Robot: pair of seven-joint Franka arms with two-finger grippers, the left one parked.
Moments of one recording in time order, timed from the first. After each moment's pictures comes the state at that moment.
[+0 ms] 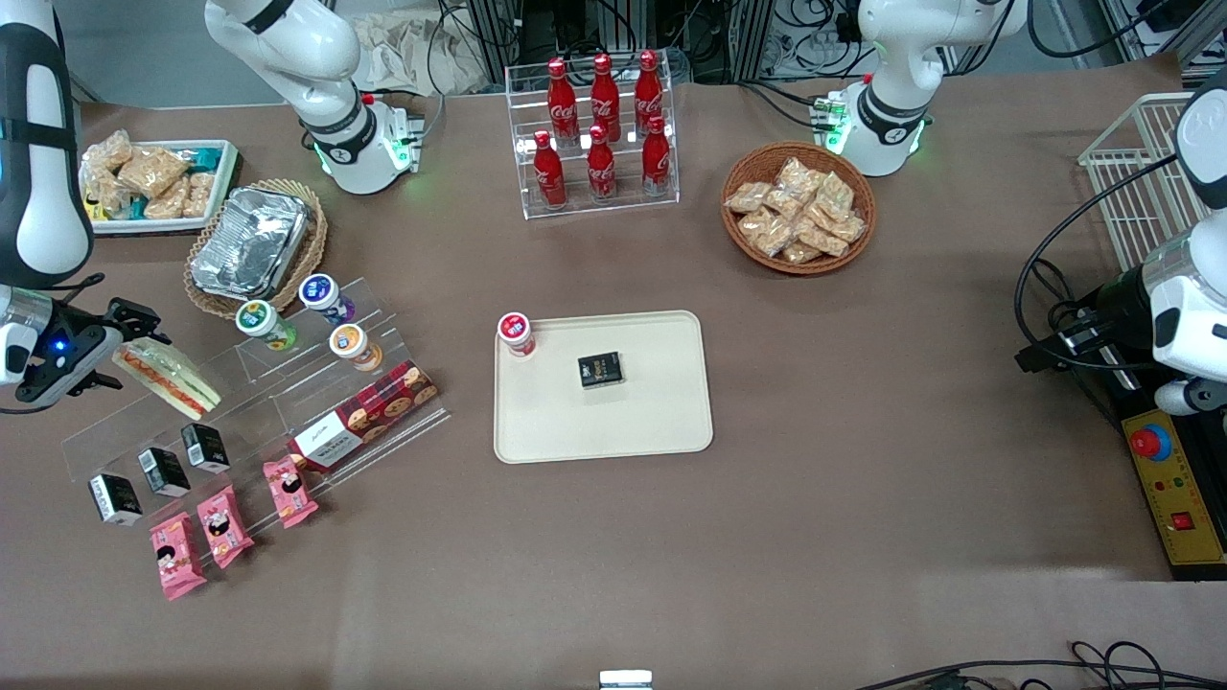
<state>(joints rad) -0.41 0.10 0.02 -2.05 0.06 2.07 -1.20</state>
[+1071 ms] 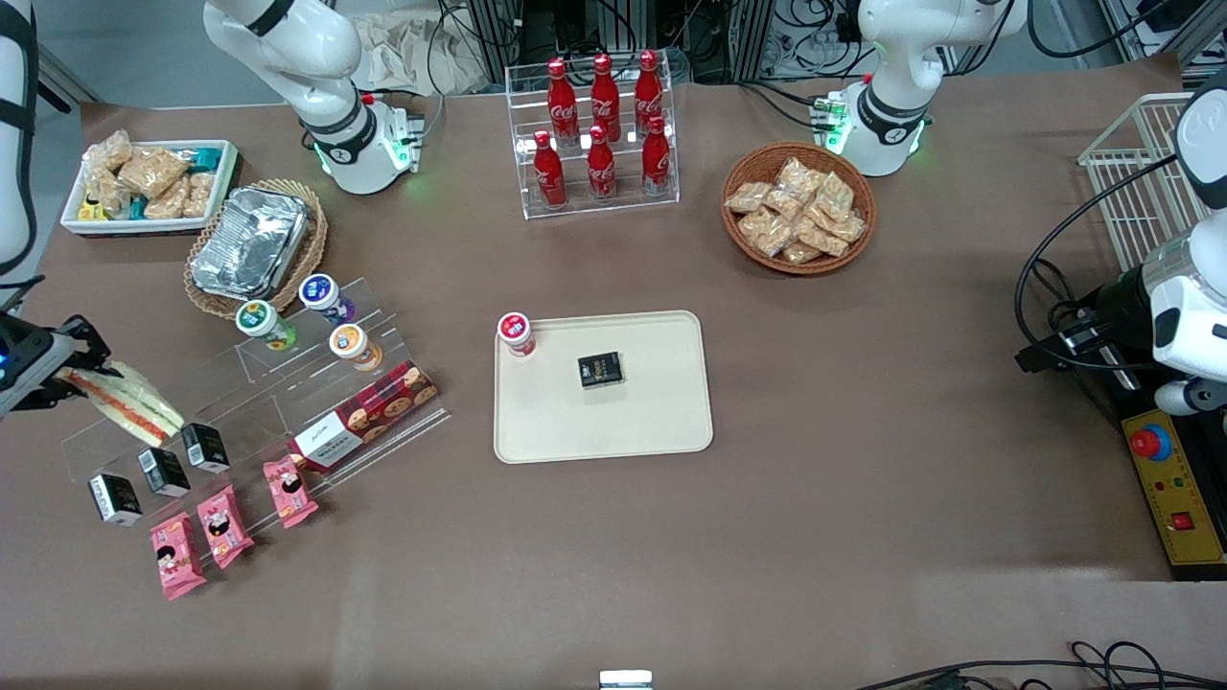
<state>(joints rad) -0.30 0.15 0.04 -1.70 0.06 1.85 -1.20</state>
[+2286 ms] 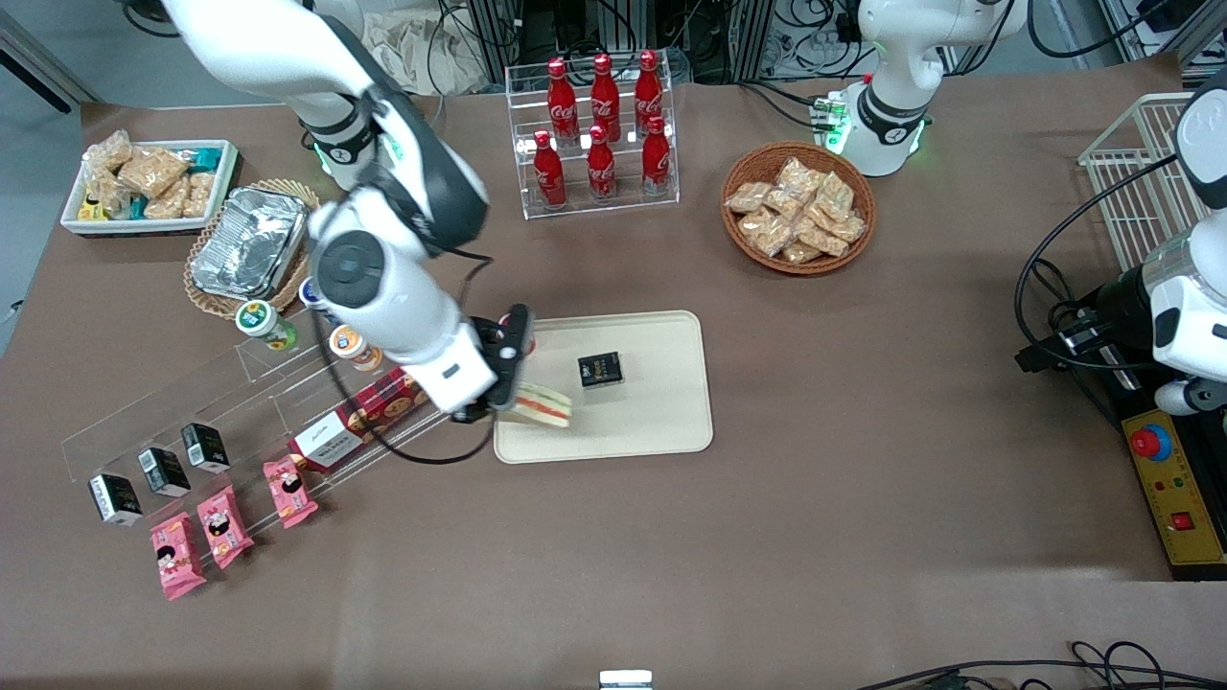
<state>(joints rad) 0.48 0.41 0.05 -1.62 0.12 2.14 -0.90</state>
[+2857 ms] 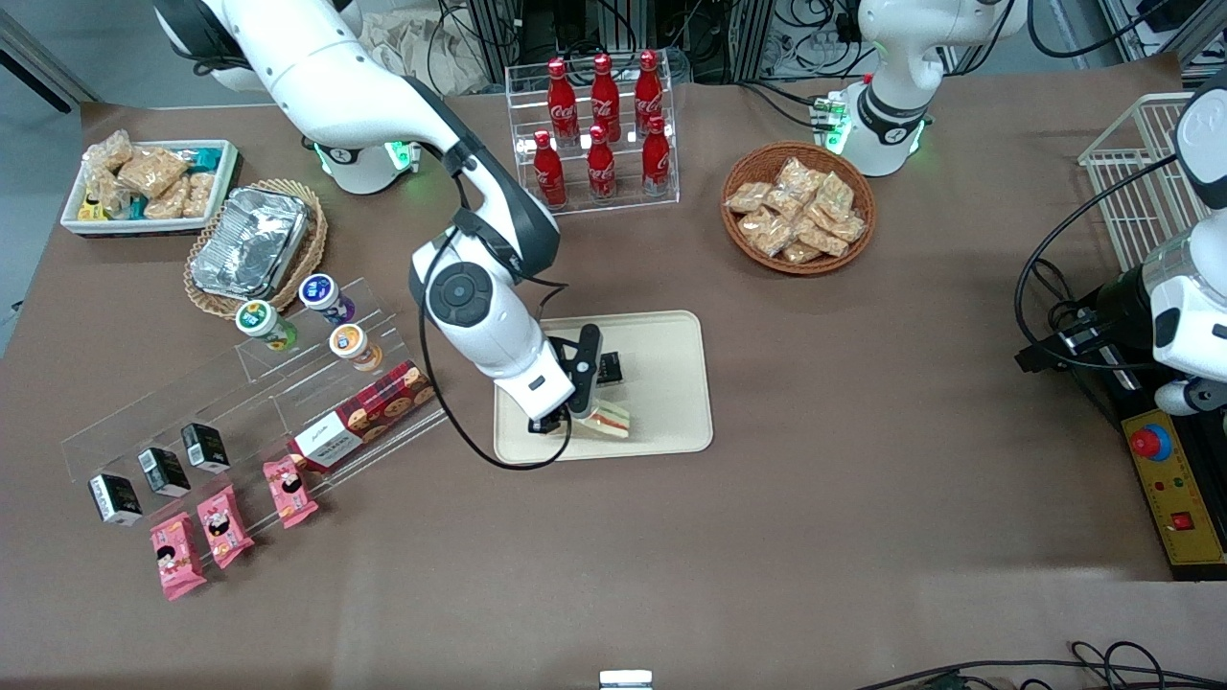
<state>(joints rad) 0.57 0.58 0.05 -1.62 0.12 2.36 -0.87</state>
